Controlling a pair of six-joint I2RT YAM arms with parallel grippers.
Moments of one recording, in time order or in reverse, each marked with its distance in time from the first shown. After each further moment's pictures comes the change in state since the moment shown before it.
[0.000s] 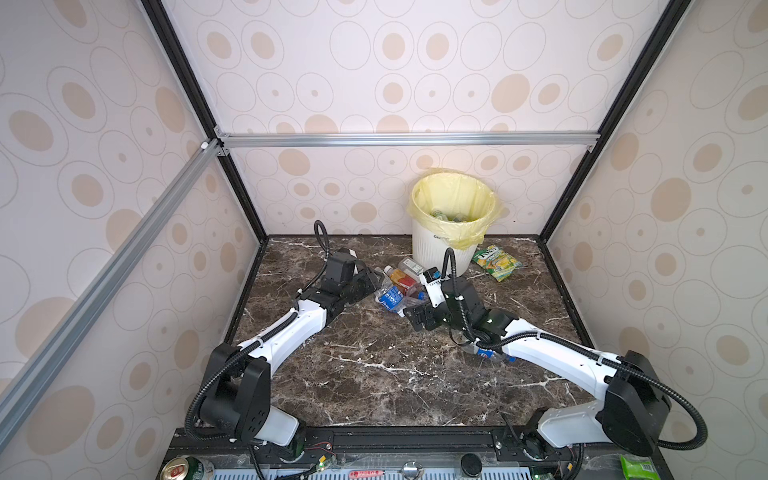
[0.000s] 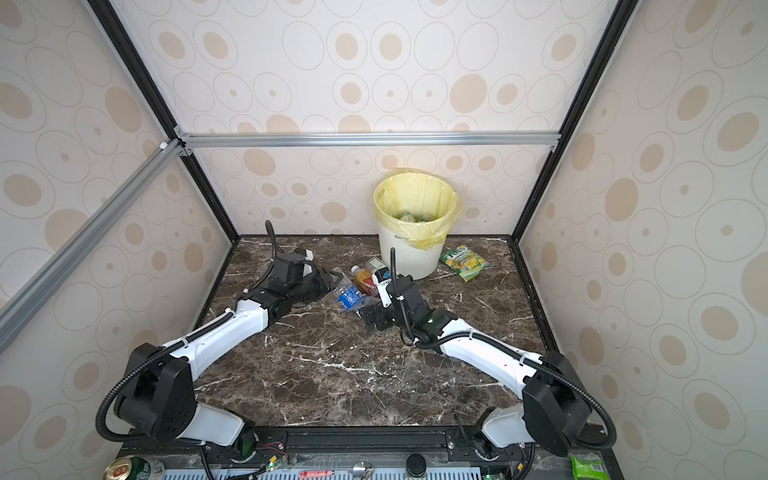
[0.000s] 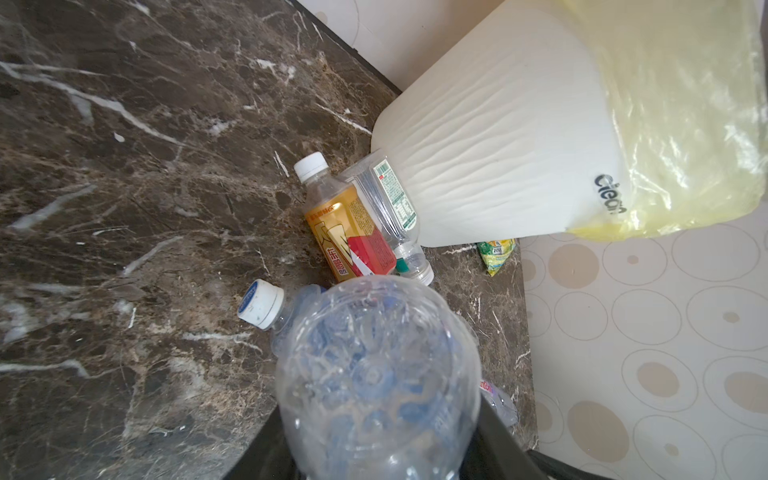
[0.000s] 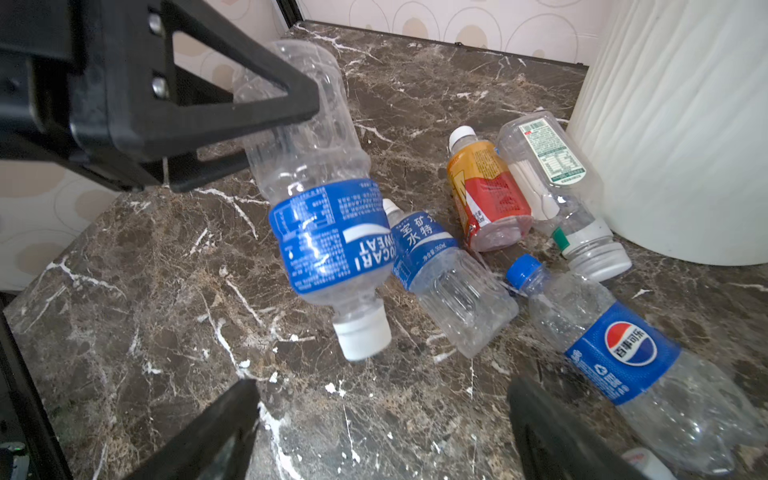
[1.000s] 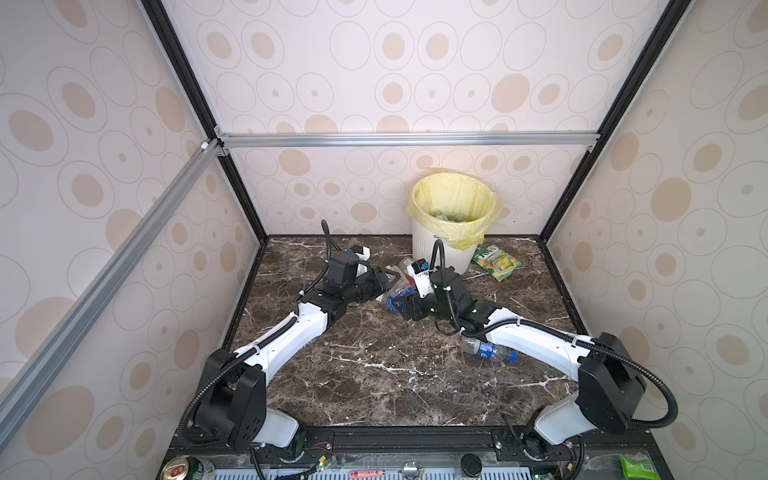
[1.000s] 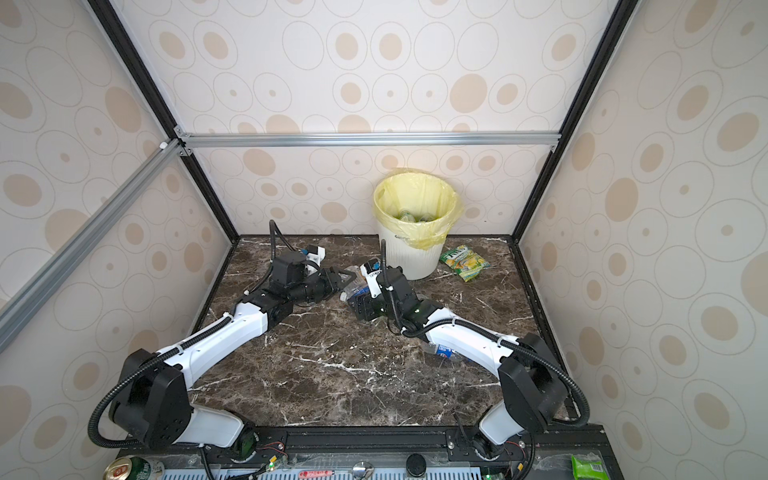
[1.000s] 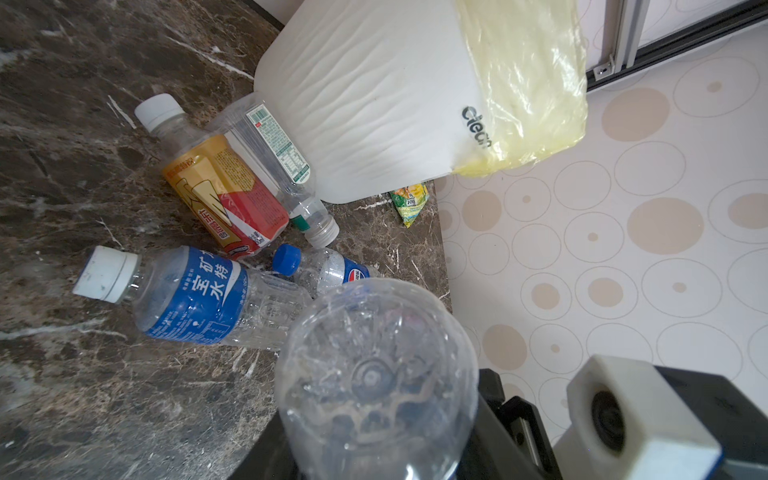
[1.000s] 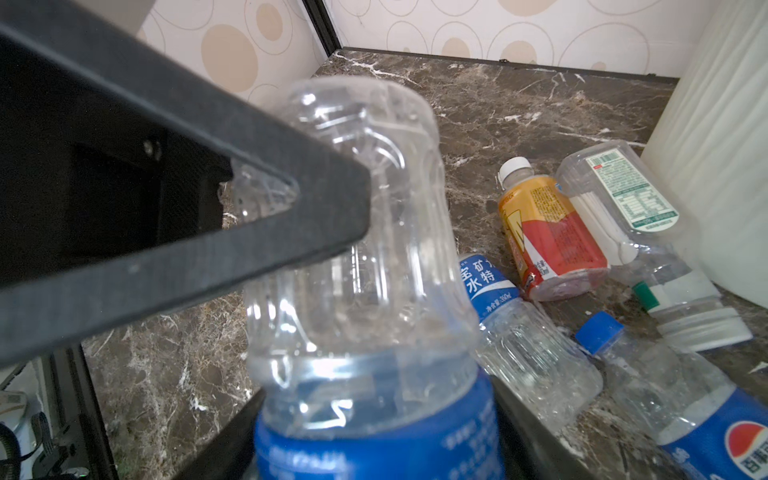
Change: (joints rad) left arm -0.040 -0.035 0.000 0.090 0.196 -0.073; right arm -0.001 0.133 0.093 0.087 -0.103 0.049
